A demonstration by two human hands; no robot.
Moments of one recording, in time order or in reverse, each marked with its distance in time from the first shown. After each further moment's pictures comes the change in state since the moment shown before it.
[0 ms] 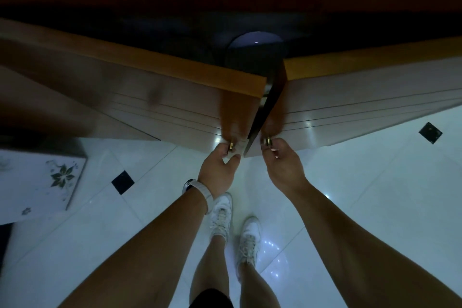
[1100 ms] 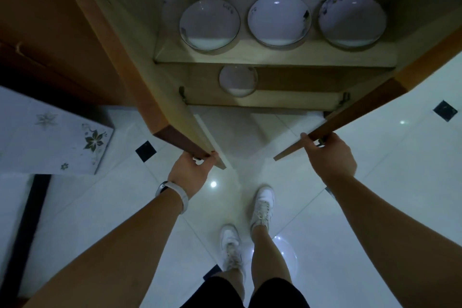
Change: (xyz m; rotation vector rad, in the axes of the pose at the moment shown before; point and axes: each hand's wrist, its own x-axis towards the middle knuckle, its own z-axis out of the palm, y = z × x) left_hand -0.171 -0.110 -0.084 0.107 0.187 -0.239; right_hand -0.139 0.076 -0.024 -0.398 0.264 0.126
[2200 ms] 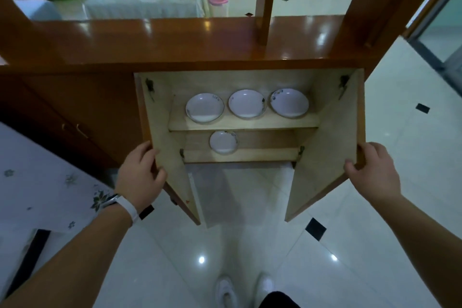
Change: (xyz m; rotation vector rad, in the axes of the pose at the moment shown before) left_hand -0.149 0.100 -0.200 0.597 0.439 0.811; right_hand -0.136 0.031 -0.250 -0.079 0.424 -0.291
